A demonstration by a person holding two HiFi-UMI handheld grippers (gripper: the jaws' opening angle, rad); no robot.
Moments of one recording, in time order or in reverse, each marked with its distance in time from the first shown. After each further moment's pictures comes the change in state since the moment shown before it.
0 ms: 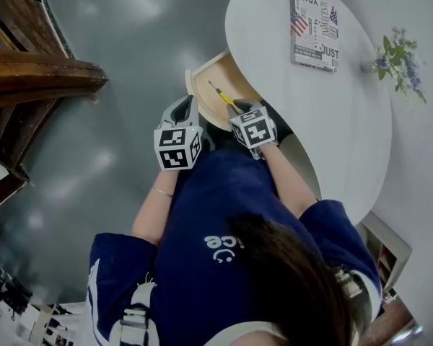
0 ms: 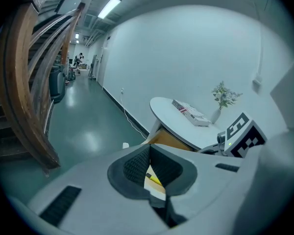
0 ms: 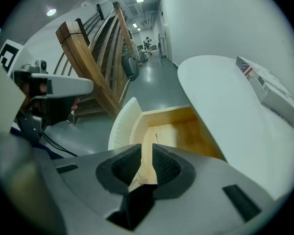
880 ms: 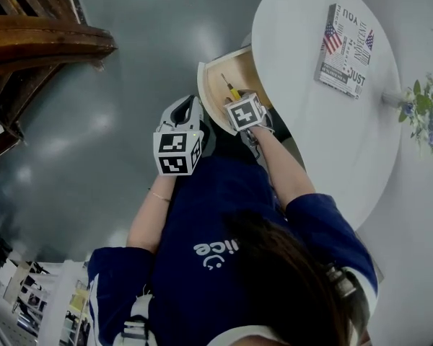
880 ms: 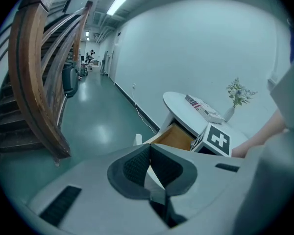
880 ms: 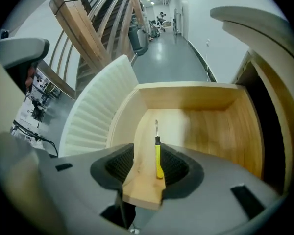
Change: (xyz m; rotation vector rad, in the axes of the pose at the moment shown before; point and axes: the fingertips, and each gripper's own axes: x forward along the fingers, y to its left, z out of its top) left arm 0.004 0.024 -0.020 -0.067 0.053 0.134; right arm 0.099 -0.015 -0.021 -0.159 0.252 0.048
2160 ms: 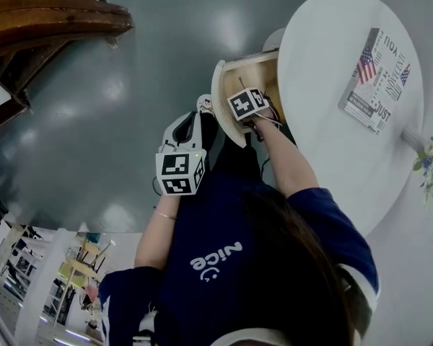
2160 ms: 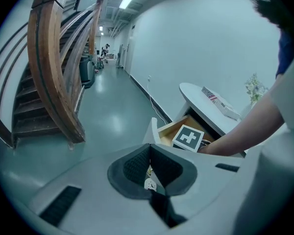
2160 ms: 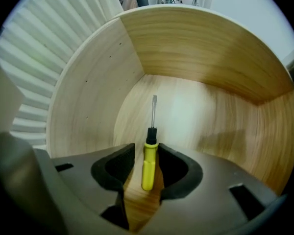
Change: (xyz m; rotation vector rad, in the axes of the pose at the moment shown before) left arm -0.002 0.027 -0.041 -0.098 0.082 0.157; right arm 0.096 -0.019 -0.029 -0.133 0.321 0.006
